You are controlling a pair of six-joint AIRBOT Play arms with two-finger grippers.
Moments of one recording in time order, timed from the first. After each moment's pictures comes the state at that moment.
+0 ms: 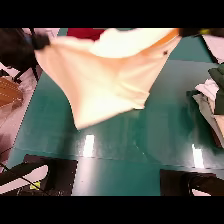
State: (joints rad) left arm 0.07 -1.17 1.64 1.36 -0.97 -1.53; right arm 0.53 -1.31 1.96 -2.10 1.15 1.85
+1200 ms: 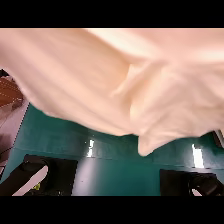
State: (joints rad) left arm 0.01 -0.85 2.11 1.39 -1.31 -1.61; right arm 0.52 -0.60 1.70 -1.95 1.43 1.97
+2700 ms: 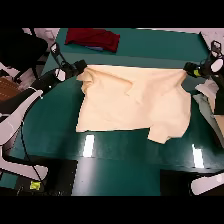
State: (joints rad) left arm -0.09 -1.56 1.16 1.11 -0.13 -1.79; right arm -0.09 -1.83 1.72 -1.39 0.77 1.72
